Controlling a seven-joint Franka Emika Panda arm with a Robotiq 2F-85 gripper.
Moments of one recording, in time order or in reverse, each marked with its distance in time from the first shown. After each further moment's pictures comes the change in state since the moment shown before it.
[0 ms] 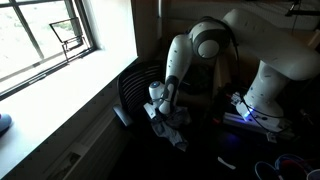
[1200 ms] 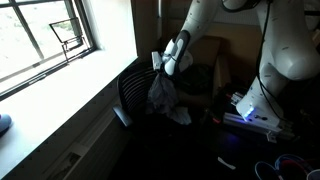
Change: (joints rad) arm -0.053 -0.528 -0.226 -0.426 0.216 0.492 -0.146
